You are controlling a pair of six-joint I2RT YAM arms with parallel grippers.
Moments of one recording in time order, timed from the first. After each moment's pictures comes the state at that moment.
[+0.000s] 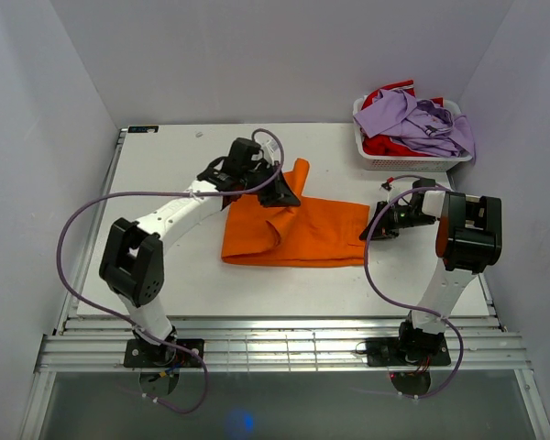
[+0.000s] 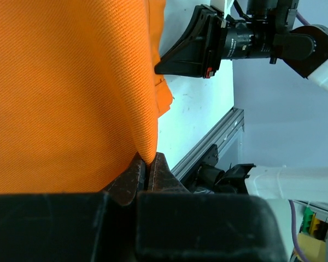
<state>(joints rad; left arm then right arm) -0.54 1.71 1.39 -0.33 0.54 -0.72 -0.14 1.94 1.06 -0.54 -0.91 -0.24</state>
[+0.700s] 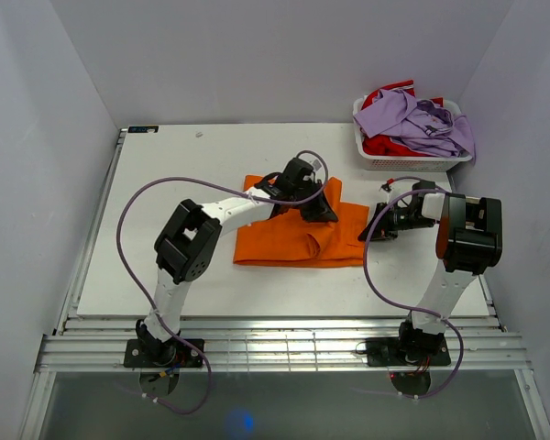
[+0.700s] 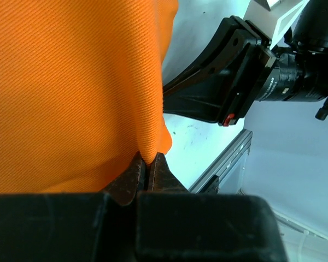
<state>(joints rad) -0.76 2.09 1.57 -0.16 0.39 -0.92 -0.14 1.92 1.02 -0.49 -0.94 -0.23</state>
